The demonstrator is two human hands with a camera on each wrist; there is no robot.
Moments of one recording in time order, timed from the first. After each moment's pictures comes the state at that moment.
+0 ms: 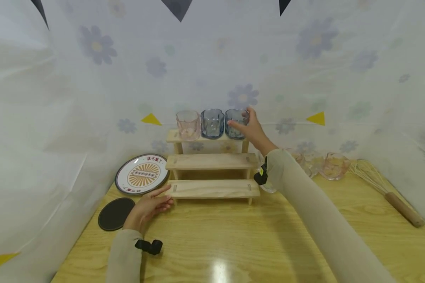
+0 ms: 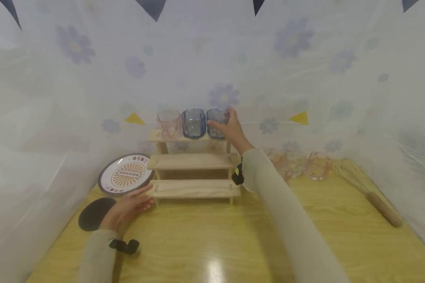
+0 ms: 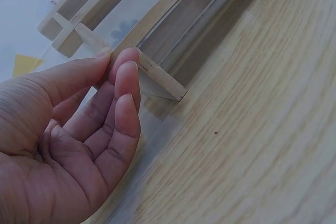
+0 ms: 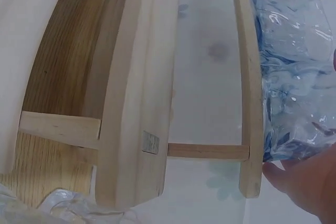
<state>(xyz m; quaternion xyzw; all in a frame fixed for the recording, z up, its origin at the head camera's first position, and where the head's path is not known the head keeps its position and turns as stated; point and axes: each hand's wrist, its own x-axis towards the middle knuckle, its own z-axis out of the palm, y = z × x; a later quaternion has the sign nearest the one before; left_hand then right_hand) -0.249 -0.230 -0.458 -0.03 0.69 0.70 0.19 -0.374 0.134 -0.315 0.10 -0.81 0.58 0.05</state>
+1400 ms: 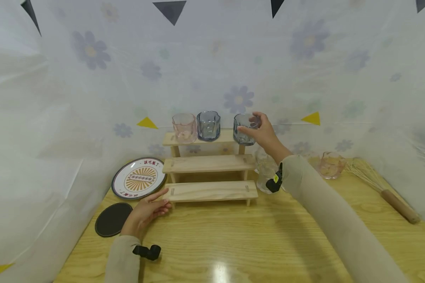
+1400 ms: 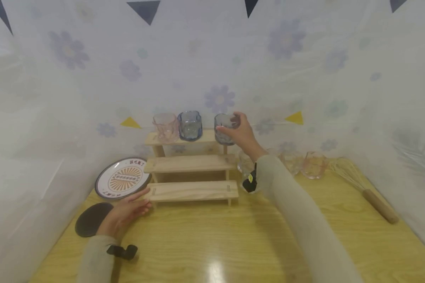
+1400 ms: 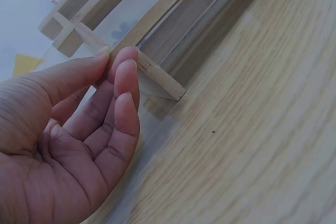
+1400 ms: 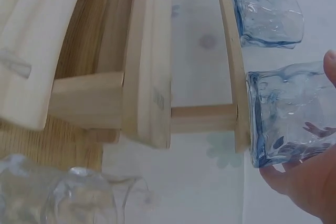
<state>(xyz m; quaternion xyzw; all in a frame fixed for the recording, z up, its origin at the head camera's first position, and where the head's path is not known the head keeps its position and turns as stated) -0.246 -0.234 -0.461 -0.03 0.68 0.71 0.18 -0.344 0.164 -0.313 0.08 -0.80 0.59 0.06</state>
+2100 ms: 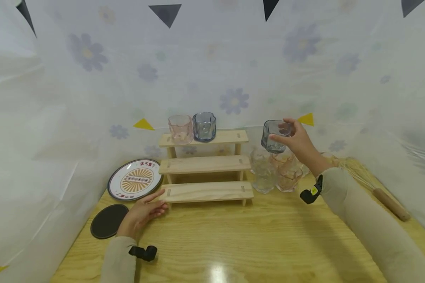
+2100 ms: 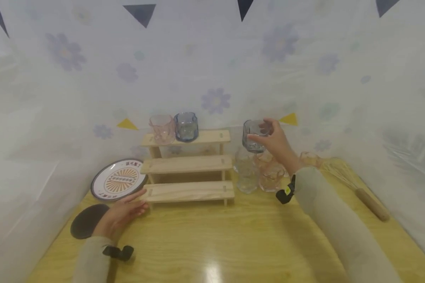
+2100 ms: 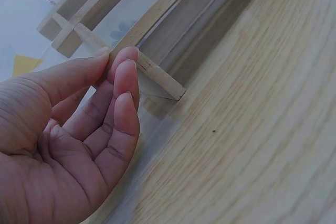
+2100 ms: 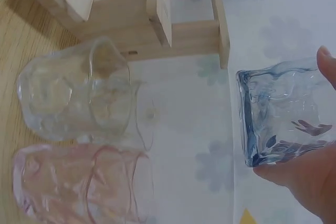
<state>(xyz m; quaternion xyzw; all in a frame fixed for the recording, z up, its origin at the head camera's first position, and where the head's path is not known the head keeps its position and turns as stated) -0.244 -0.233 -0.464 -0.02 0.70 0.69 0.18 -0.293 0.255 -0.311 0.06 -0.83 0.56 0.07</state>
